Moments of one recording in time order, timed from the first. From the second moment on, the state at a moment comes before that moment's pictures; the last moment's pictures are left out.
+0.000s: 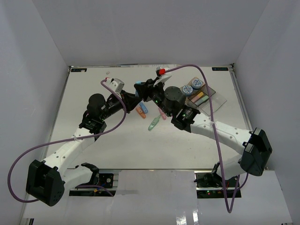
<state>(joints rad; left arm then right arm) -0.44 1.08 0.74 0.39 0.47 -0.27 0.98 1.44 1.18 0.37 0.27 0.31</state>
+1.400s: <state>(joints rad) -0.44 1.06 0.71 0.46 0.88 -0.23 0.87 1.03 1.09 0.08 -0.13 -0.03</state>
